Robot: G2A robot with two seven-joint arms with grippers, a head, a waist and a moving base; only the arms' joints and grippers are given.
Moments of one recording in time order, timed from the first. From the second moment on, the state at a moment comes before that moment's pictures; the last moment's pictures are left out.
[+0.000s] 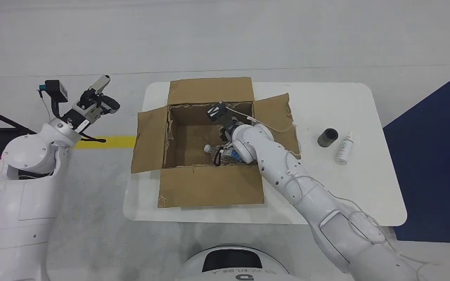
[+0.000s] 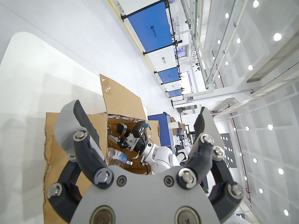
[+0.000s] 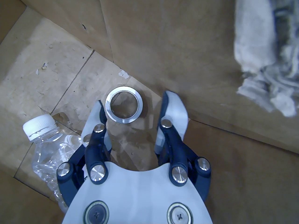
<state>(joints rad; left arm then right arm) 1.32 -0.95 -1.67 -1.51 -0.32 -0.05 -0.69 -0.86 -1.50 0.76 -1.08 -1.31 0.05 0.74</state>
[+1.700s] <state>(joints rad) 1.32 -0.95 -1.67 -1.51 -0.32 -0.05 -0.69 -0.74 -1.60 0.75 -0.82 -1.20 -0.07 0.75</state>
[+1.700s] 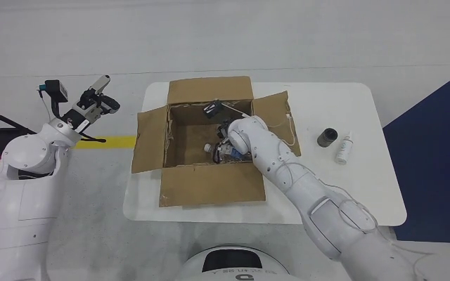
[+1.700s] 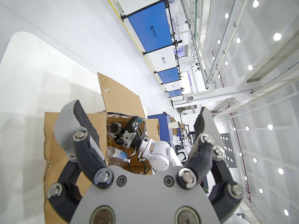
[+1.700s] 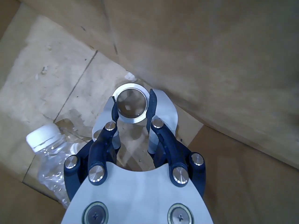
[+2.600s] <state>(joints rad) 1.32 -0.95 -1.67 -1.51 -0.32 -0.05 -0.69 -0.81 -1.56 0.82 -0.93 -1.25 -0.14 0.73</state>
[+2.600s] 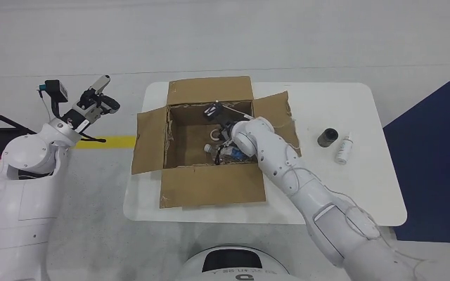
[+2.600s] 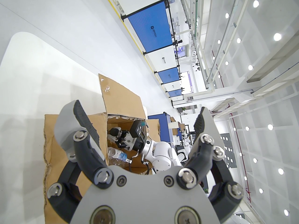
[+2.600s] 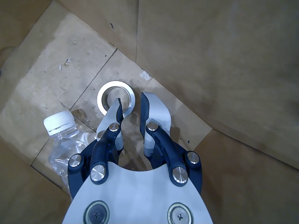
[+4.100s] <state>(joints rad) 1.32 -0.95 -1.67 -1.51 -0.32 -0.05 -0.69 -1.20 -1.46 1.06 -1.54 -1.44 -0.20 0.64</state>
